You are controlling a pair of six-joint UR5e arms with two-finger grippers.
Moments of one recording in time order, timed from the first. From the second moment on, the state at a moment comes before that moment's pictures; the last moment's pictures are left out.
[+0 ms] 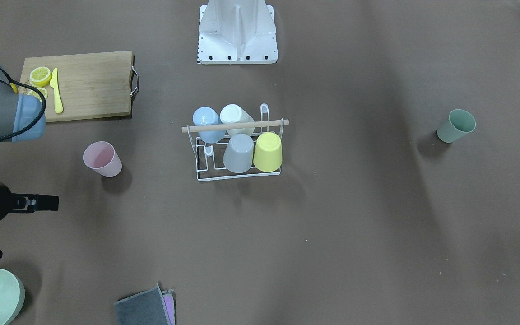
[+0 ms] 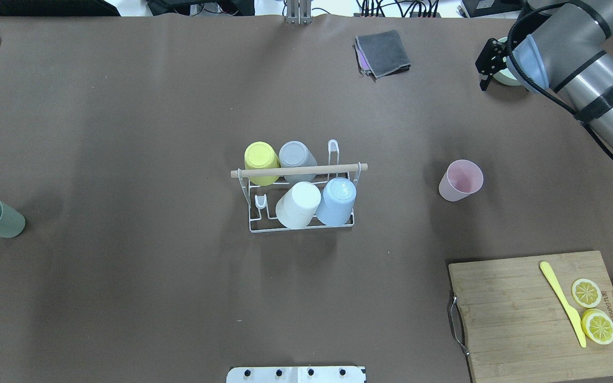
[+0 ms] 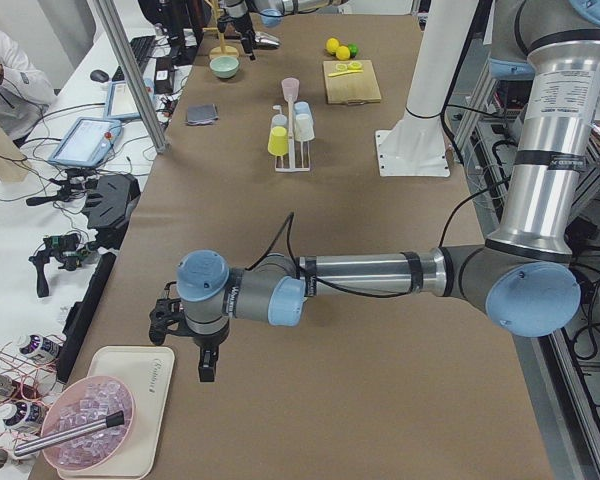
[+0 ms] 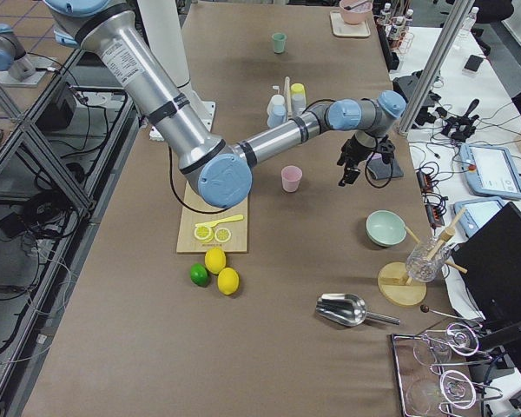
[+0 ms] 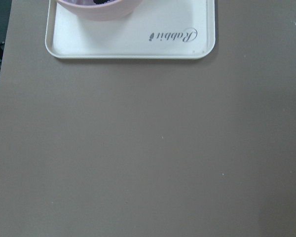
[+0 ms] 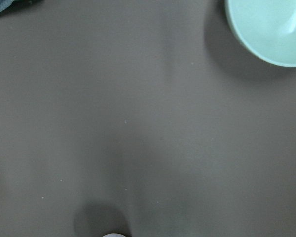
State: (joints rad) left arm -1.59 -1.75 -1.33 -1.78 -2.27 -0.14; right arm 1.13 -0.87 1.29 -1.92 2.37 0.38
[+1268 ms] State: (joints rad) left arm -1.41 -2.18 -1.11 -1.16 -2.15 -0.15; right arm 0.98 -0.83 1.10 -2.02 2.51 0.23
